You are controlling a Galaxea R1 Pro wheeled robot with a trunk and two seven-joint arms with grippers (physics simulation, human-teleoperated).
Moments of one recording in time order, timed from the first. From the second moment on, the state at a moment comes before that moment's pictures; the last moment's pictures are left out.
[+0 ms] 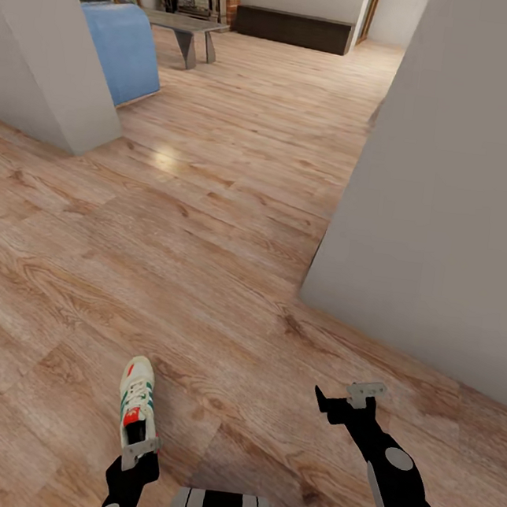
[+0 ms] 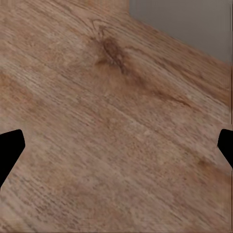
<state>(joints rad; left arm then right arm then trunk) -0.46 -0.12 0.19 -0.20 0.07 -0.45 0.13 -0.25 -0.05 -0.05 -1.35 0.10 0.25 0.20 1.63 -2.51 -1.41</state>
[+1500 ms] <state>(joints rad) -0.26 0.05 0.18 -0.21 0.03 -0.60 0.11 -0.18 -0.06 -0.21 -0.49 0.10 -0.43 0.18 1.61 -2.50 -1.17</state>
